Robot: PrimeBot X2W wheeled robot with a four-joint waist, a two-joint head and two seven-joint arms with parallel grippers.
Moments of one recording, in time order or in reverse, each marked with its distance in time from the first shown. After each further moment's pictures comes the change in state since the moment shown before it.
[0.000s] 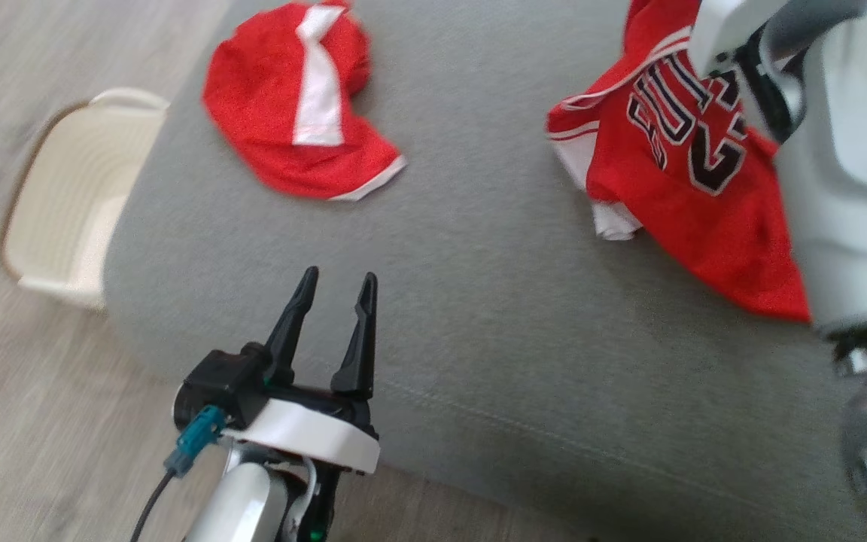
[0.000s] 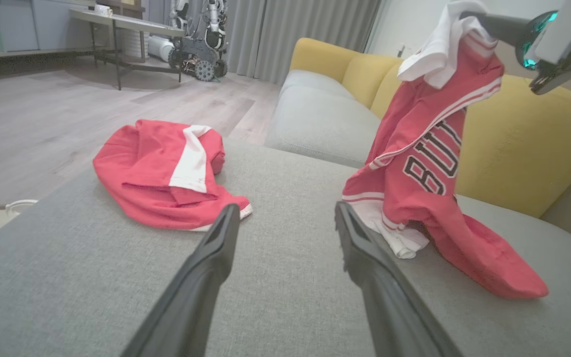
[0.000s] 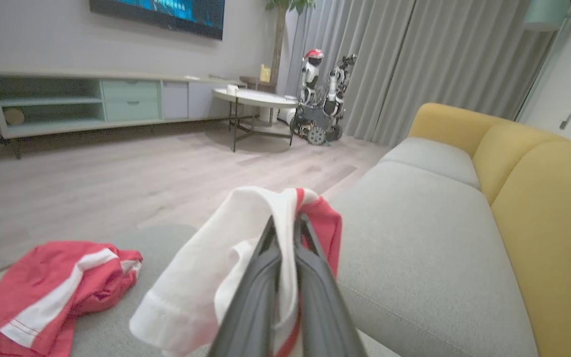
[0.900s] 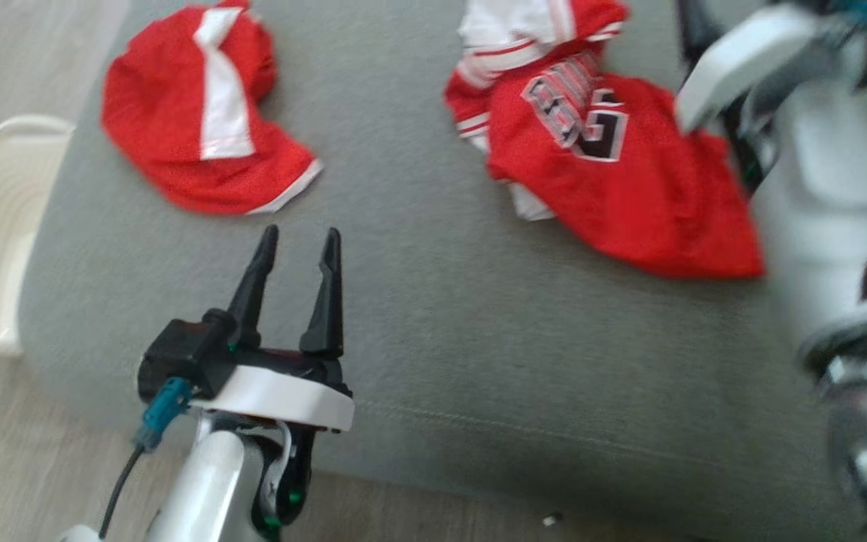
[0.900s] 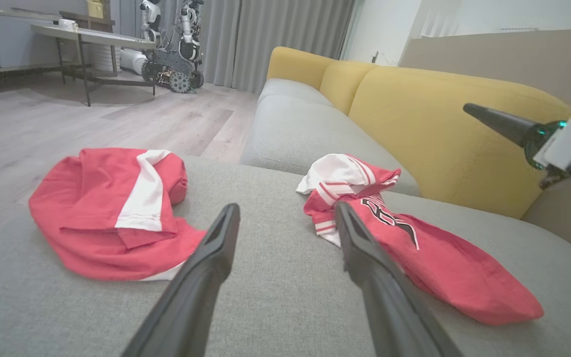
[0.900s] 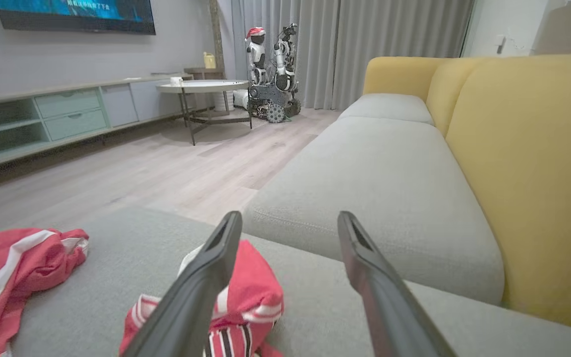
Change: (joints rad) left arm -0.057 -0.001 0.057 -0.017 0.009 0.026 0.000; right arm -0.064 0.013 -0.048 0.392 0.026 0.000 -0.284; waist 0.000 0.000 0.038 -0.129
